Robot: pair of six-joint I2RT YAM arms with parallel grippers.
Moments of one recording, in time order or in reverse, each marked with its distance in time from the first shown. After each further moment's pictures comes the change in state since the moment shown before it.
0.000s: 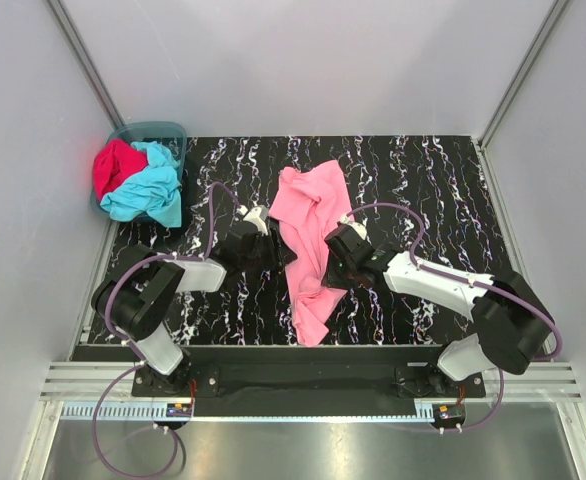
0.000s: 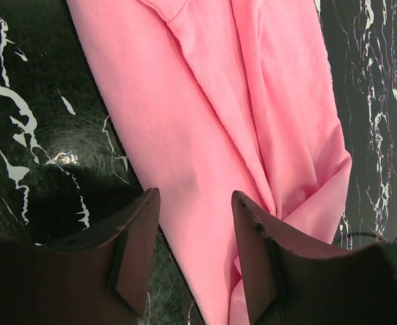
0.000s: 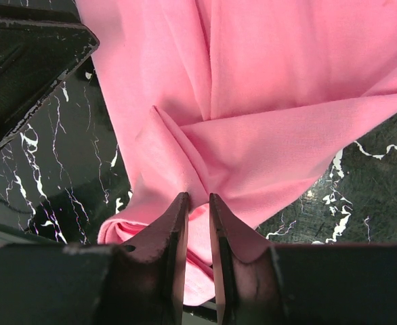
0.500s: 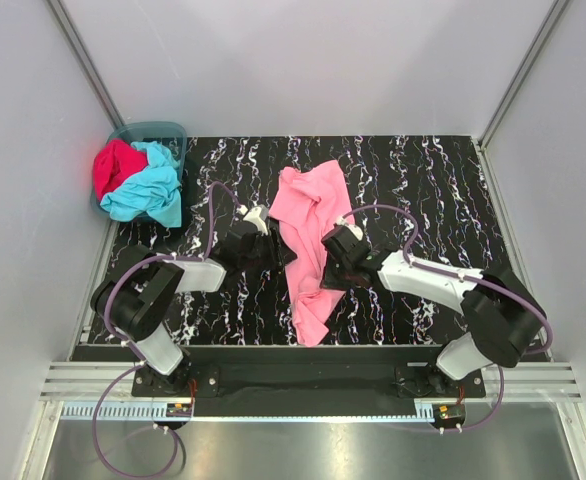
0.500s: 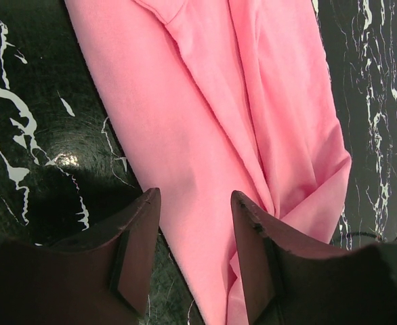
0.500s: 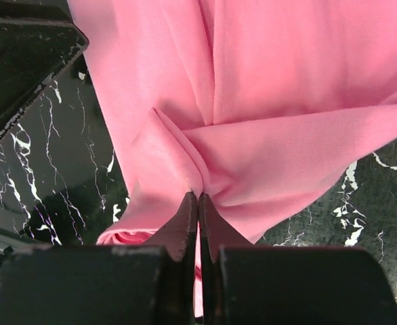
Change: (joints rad) left arm 0.000 -0.005 0.000 0.000 0.000 0.004; right arm 0.000 0.055 0.000 0.037 -0.021 0.002
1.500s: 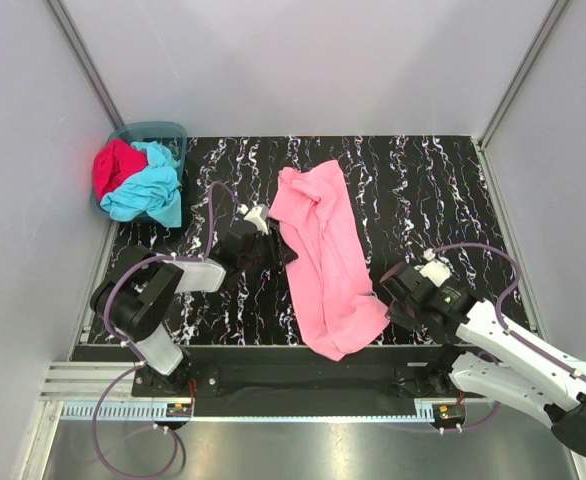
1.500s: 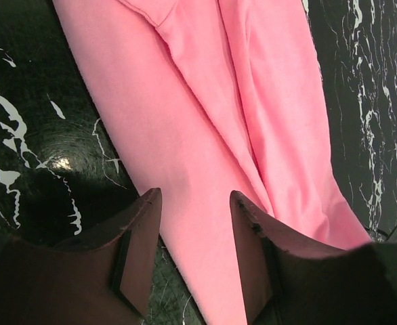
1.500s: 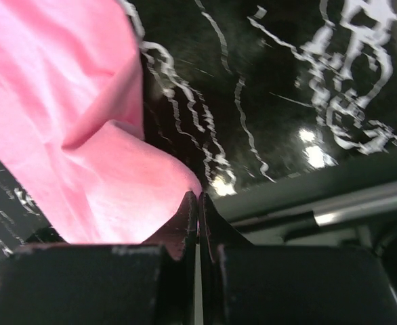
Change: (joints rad) left arm 0.000 -0.003 0.000 0.010 0.014 -0.001; right arm 0.001 -0.673 -0.198 -0.657 0.256 0.375
